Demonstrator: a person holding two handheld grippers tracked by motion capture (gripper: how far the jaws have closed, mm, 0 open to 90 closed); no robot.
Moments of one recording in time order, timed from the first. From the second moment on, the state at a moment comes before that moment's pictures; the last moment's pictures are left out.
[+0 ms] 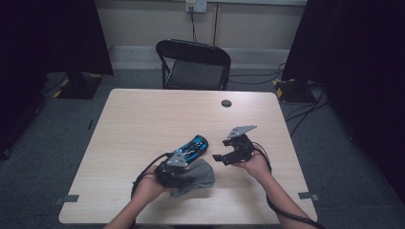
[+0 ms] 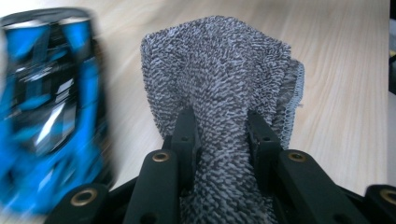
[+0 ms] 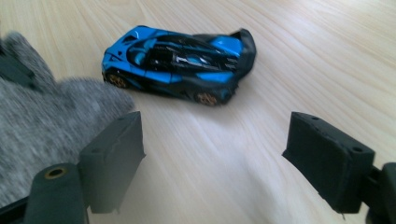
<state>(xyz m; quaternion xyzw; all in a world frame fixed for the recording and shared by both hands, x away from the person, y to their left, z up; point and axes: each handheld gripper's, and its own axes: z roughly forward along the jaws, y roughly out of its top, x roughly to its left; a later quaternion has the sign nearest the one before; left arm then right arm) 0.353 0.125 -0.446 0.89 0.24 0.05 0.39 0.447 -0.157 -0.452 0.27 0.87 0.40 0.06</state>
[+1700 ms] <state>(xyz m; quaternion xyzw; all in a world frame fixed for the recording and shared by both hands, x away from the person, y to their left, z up) 0.372 0.227 -0.479 0.82 0.44 0.14 0.34 0.484 -0.062 -0.482 0.17 0.91 0.38 0.07</state>
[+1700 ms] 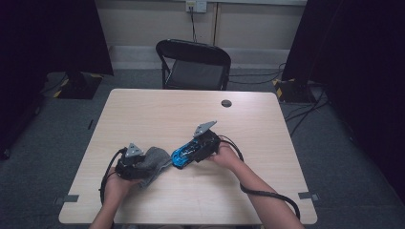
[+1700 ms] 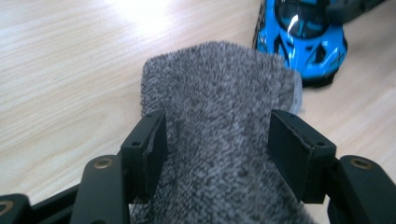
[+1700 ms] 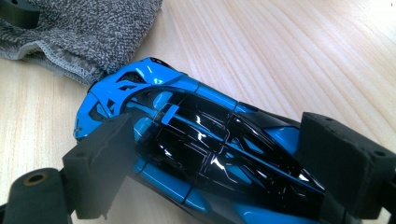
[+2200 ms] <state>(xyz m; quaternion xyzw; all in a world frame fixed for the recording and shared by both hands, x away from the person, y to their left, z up) 0.392 0.208 -0.483 0.79 0.50 0.16 0.31 0.482 -0.060 -0.481 0.18 0.91 0.38 0.07</state>
